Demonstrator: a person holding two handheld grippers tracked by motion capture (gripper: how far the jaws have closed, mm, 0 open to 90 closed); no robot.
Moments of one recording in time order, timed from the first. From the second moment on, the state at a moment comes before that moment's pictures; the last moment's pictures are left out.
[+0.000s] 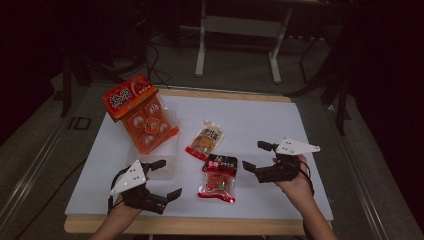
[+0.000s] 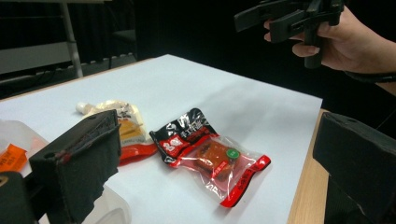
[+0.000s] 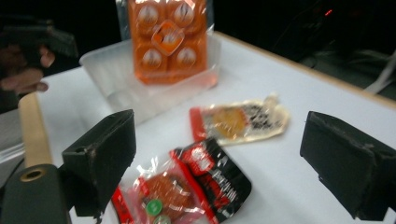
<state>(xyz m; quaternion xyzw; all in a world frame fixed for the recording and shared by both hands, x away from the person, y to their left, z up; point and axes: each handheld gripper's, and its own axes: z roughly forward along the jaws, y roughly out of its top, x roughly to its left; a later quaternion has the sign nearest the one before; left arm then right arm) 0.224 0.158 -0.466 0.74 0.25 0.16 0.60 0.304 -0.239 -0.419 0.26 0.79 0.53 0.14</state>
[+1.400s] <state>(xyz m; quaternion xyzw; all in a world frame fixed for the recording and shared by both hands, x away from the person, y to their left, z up) 0.223 0.146 -0.481 0.77 0.23 0.14 0.58 0.377 -0.207 -0.518 0.33 0.85 0.40 0.06</state>
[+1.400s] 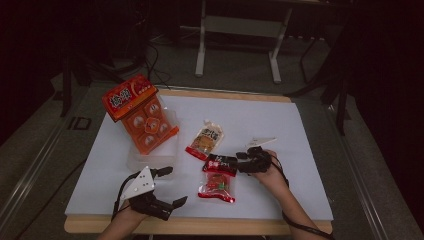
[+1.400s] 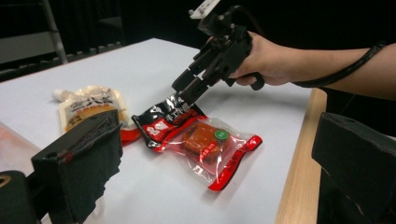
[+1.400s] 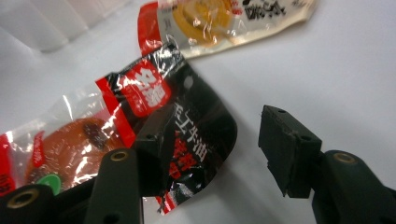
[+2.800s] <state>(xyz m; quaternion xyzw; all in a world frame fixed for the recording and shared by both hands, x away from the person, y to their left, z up) 0.225 0.145 -0.483 0.77 0.24 0.15 0.57 0.348 -0.192 -0.488 0.27 0.88 0.38 0.11</state>
